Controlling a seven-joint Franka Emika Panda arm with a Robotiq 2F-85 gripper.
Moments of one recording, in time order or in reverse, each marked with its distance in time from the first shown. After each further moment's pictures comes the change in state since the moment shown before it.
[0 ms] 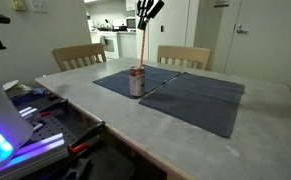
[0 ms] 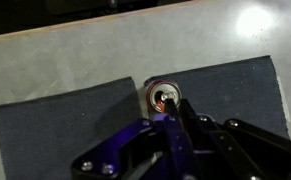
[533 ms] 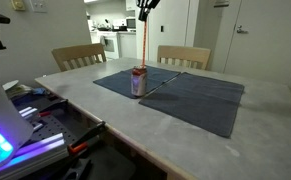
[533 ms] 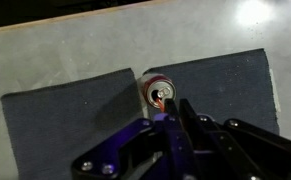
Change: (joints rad) arm 0.001 -0.057 0.001 0.005 -0.004 0.000 0.000
